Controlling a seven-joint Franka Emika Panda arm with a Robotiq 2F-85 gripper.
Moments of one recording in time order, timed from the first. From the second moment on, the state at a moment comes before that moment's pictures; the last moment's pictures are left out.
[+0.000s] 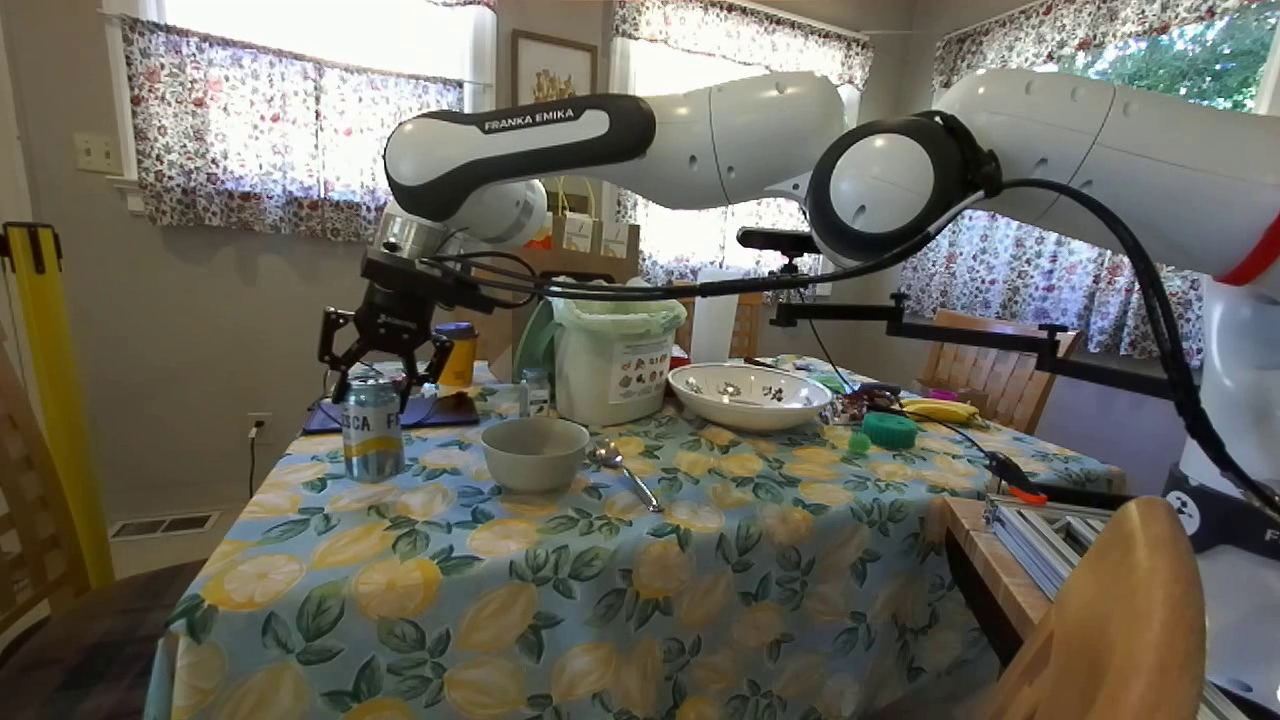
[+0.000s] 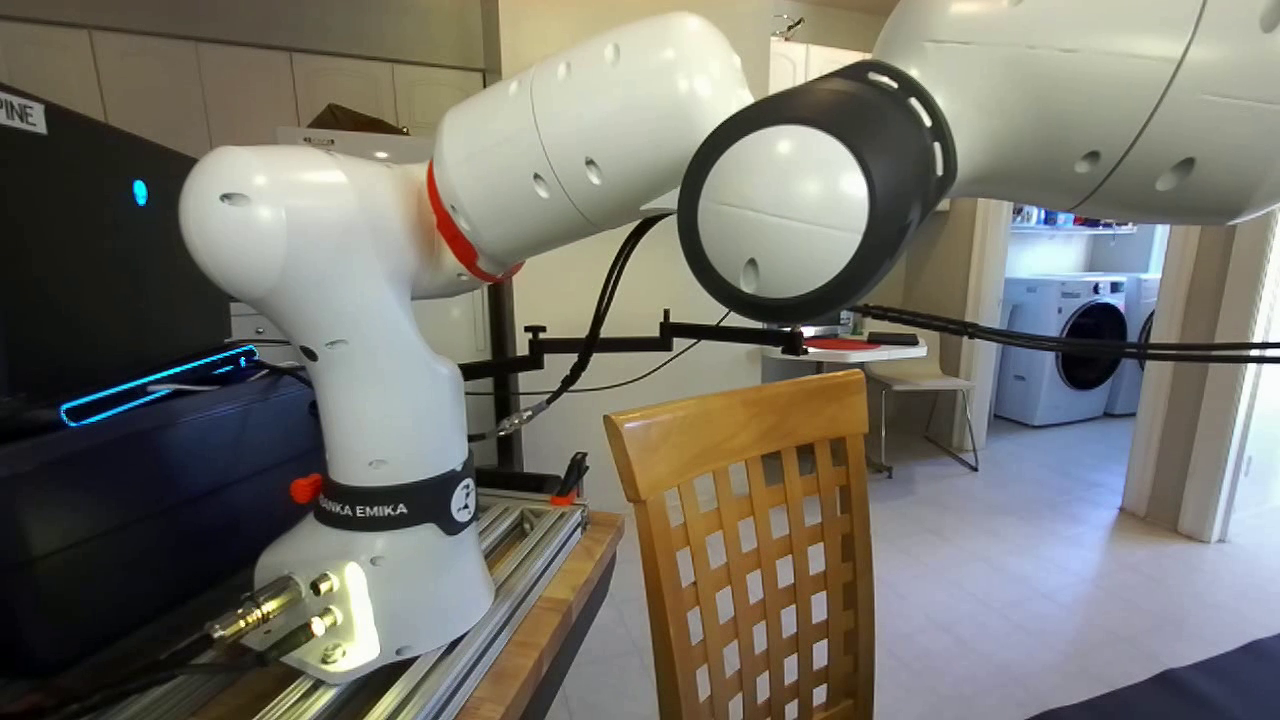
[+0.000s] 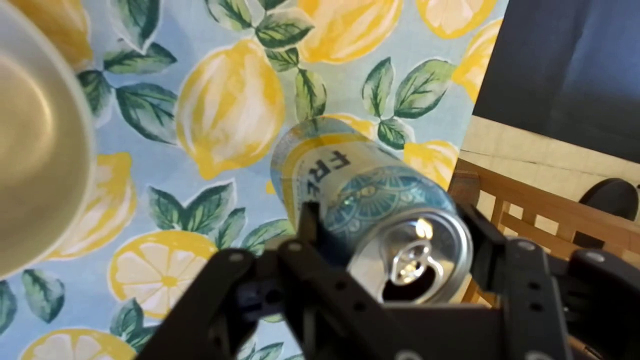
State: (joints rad) arm -0.18 1.30 0.08 -0.51 0.15 1.99 0.57
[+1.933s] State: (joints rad) arm -0.26 1.29 0.26 -0.51 0.15 1.61 -0.44
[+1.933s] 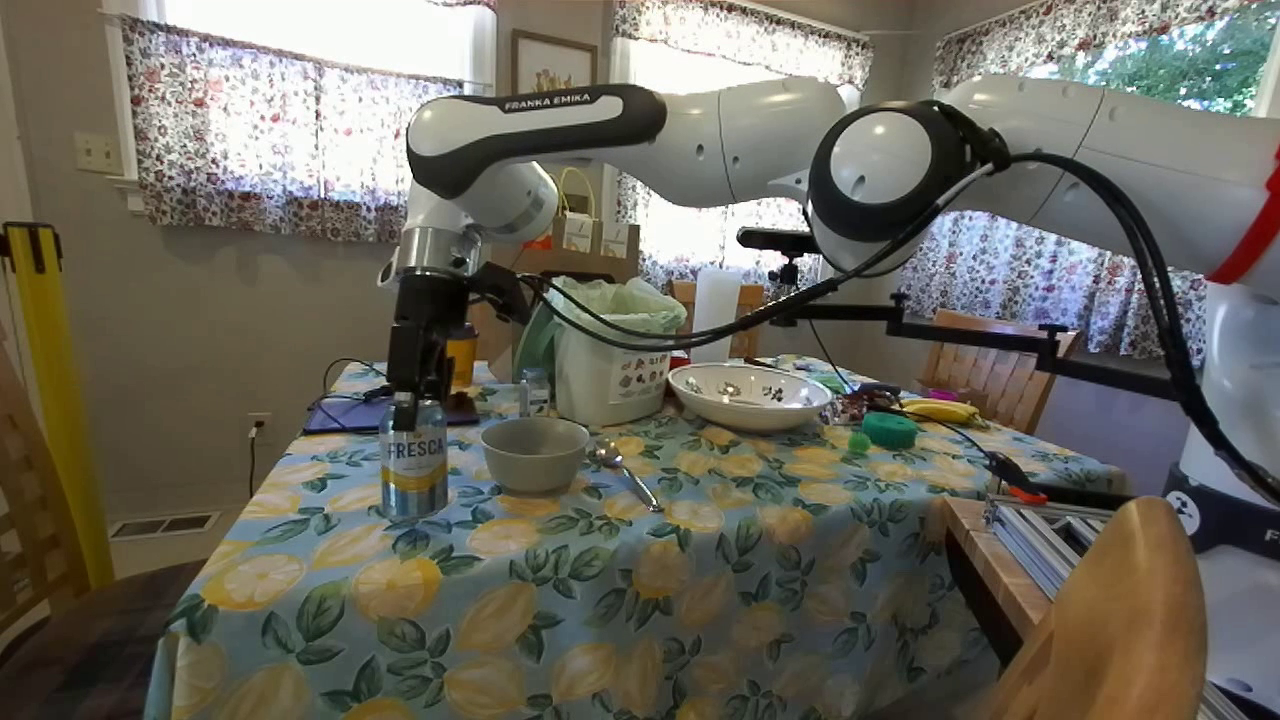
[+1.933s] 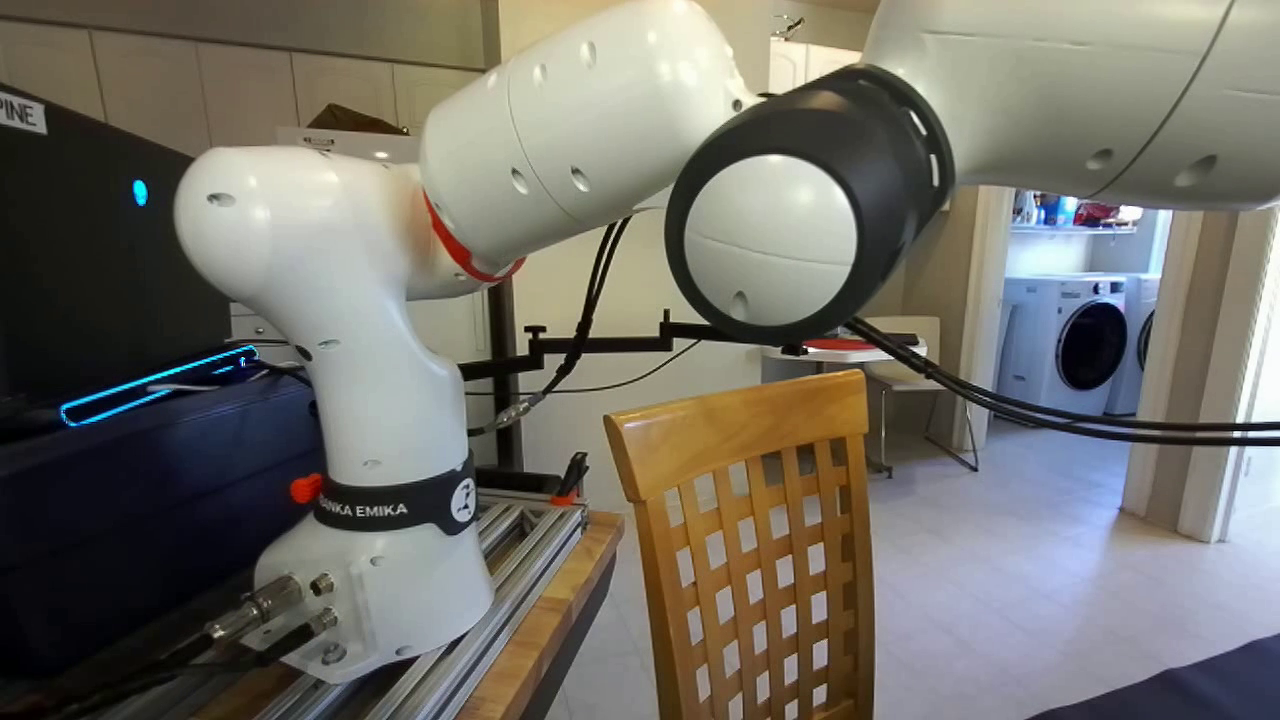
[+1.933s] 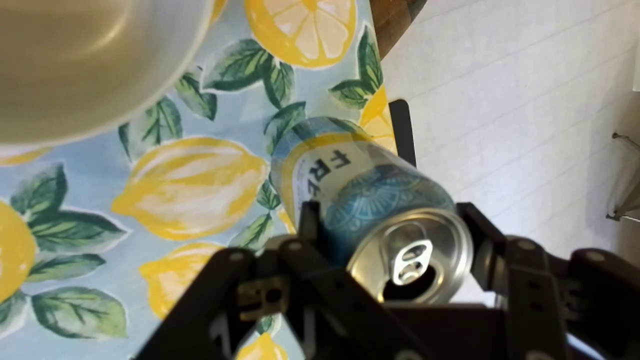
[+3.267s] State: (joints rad) arm -0.26 1.29 0.21 -0.51 0.10 1.67 -0.66
